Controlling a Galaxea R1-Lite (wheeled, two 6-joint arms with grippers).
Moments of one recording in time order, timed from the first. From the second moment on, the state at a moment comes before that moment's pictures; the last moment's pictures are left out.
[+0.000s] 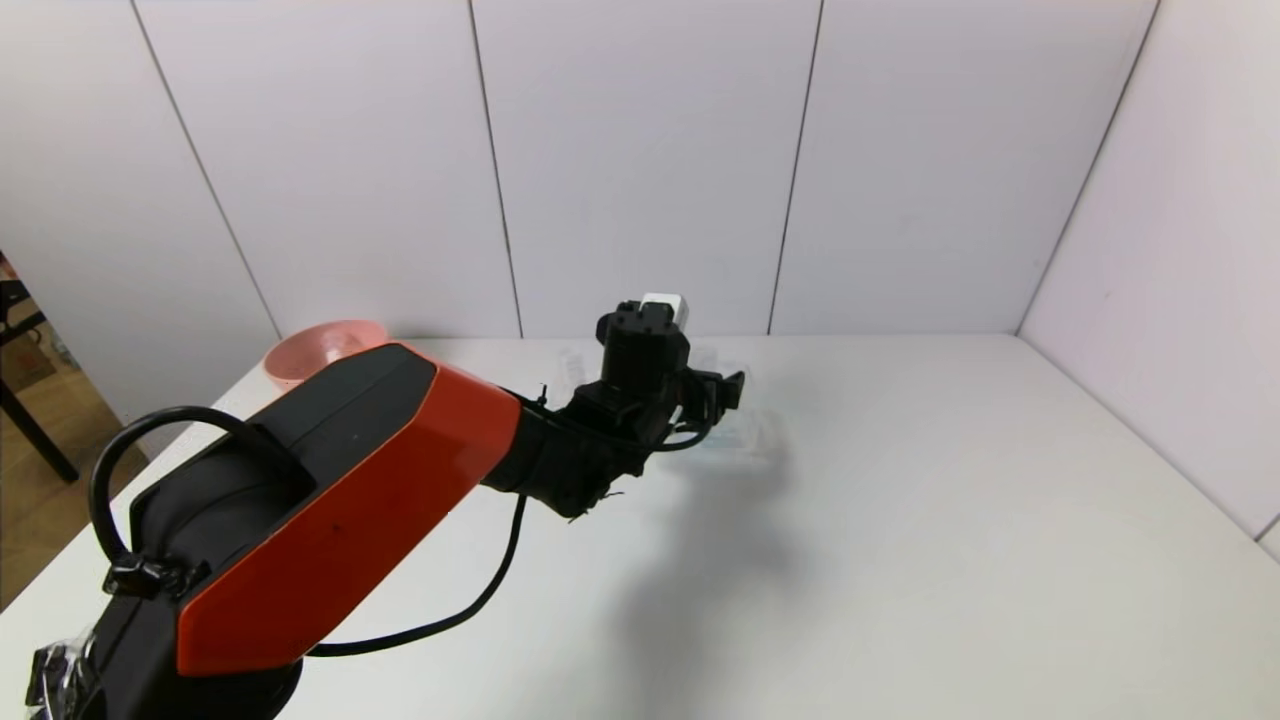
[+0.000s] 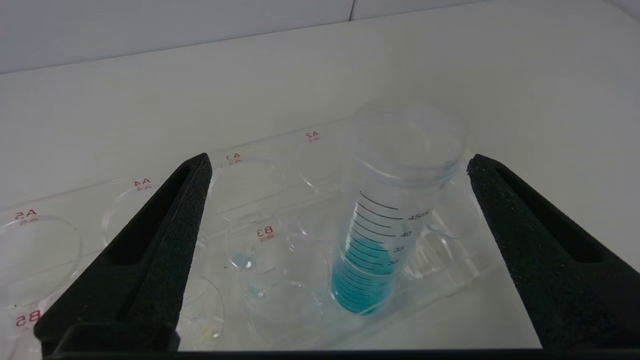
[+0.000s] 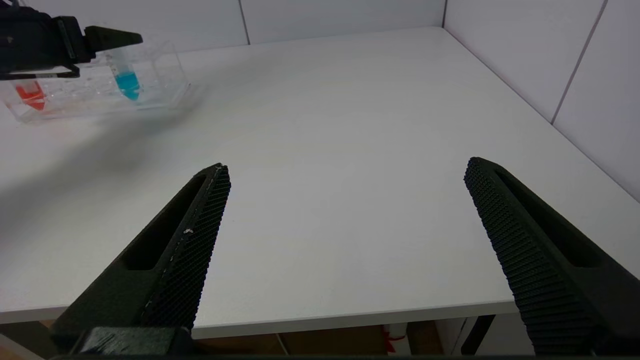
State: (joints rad) left arm -0.67 2.41 -1.59 -0.66 0.15 -0.20; right arm 0.00 0.00 0.00 -0.01 -0.04 0.10
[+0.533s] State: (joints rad) left arm -0.66 2.43 -1.64 -0.62 0.15 -0.20; right arm 0.00 0.00 0.00 -0.01 -0.04 0.09
